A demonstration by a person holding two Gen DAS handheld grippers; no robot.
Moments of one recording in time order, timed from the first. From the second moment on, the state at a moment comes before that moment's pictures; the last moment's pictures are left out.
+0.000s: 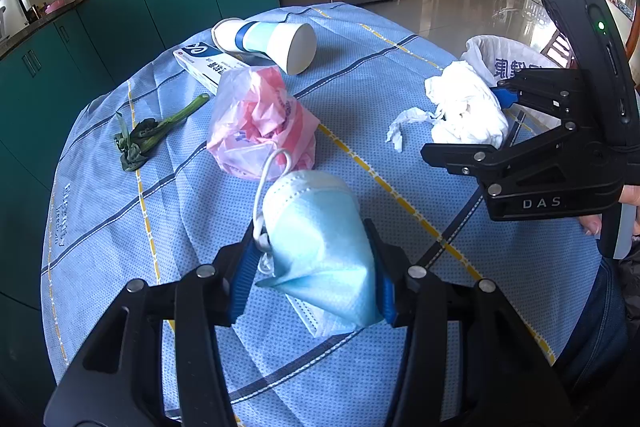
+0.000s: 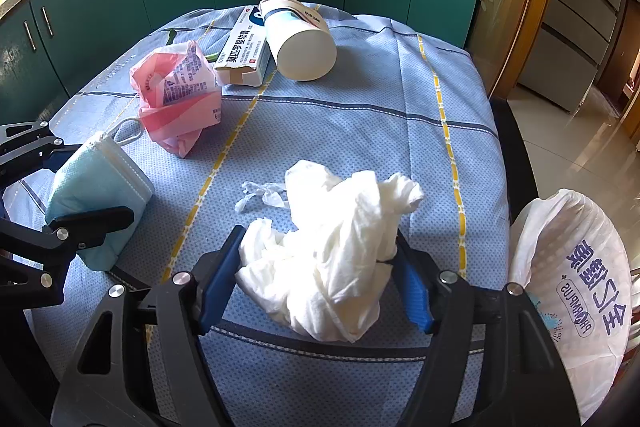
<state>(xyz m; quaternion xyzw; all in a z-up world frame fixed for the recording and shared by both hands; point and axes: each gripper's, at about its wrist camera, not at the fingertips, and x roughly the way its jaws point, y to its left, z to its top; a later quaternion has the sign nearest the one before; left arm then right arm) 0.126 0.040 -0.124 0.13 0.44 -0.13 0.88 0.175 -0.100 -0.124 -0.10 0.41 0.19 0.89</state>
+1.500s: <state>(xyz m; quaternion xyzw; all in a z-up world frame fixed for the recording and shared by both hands) 0.124 0.043 -0.119 0.12 0.44 -0.13 0.88 0.167 -0.095 -0.124 -0.11 0.41 0.21 0.88</state>
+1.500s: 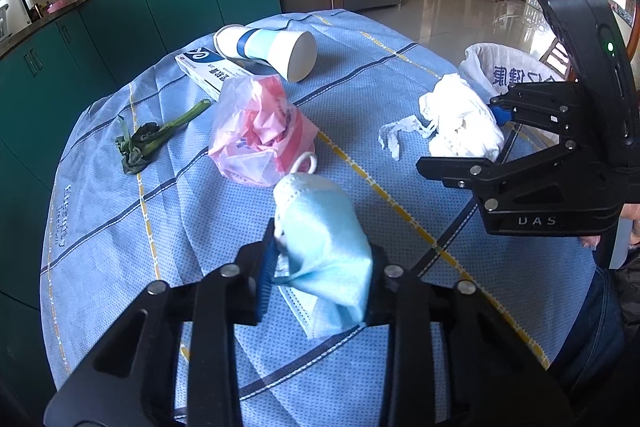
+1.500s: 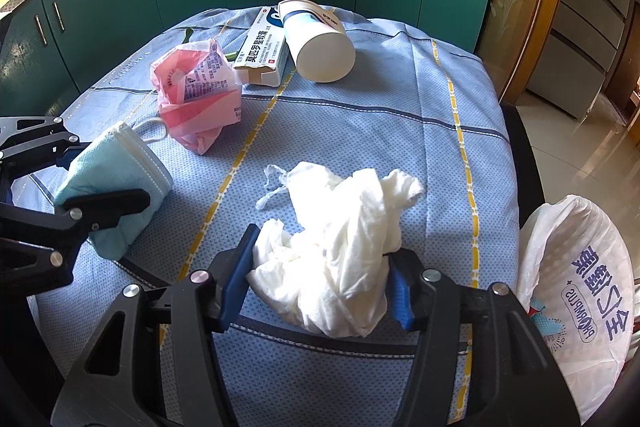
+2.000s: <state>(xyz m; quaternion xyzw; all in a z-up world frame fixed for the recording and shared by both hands) 0.114 0.053 -0.092 0.08 0.38 -0.10 0.92 0.167 -0.094 -0.122 -0.11 0.40 0.20 0.89</state>
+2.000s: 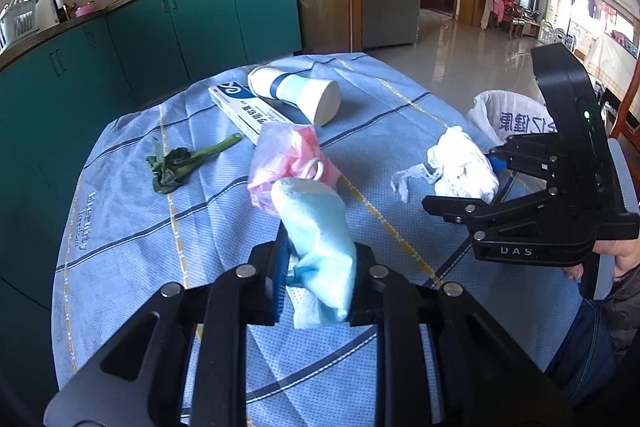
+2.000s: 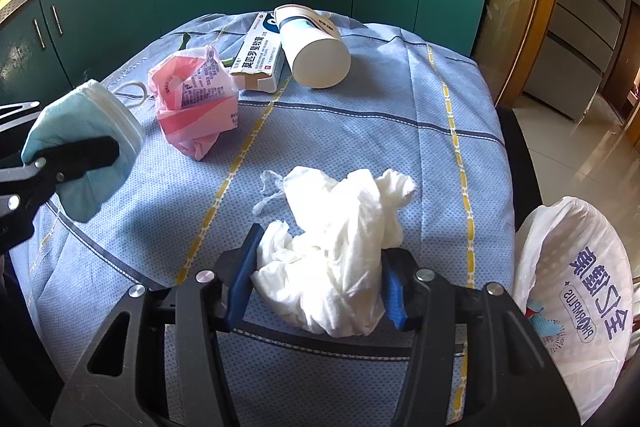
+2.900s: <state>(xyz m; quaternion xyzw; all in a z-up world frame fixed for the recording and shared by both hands) 0.112 0.058 -0.085 0.08 0.36 -0.08 0.93 0.161 -0.095 -0.115 -0.10 0.39 0.21 0.89</state>
